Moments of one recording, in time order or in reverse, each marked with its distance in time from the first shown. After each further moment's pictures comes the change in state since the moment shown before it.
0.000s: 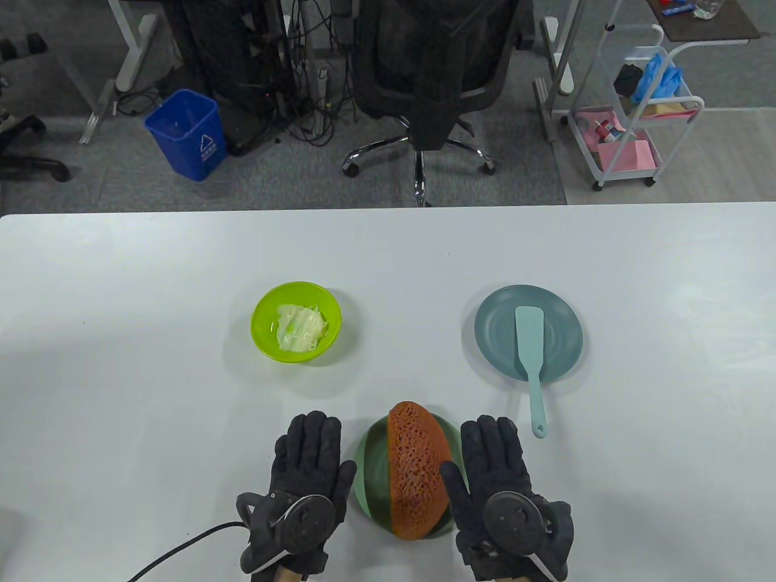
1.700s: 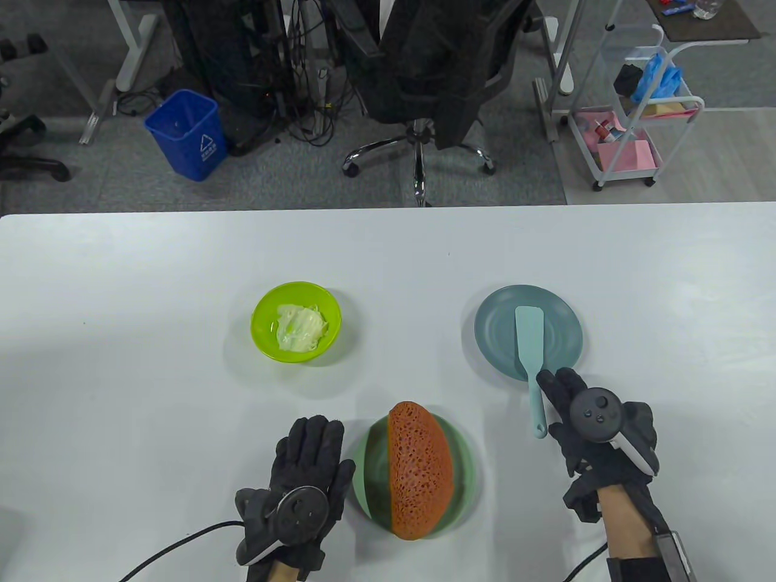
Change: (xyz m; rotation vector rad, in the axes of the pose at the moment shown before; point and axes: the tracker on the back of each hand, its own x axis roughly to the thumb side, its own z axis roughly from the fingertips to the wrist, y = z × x) left_hand -0.007 -0.005 -0.003 -0.057 0.018 0.059; right_hand -0.146 -0.019 -0.094 0.431 0.184 0.178
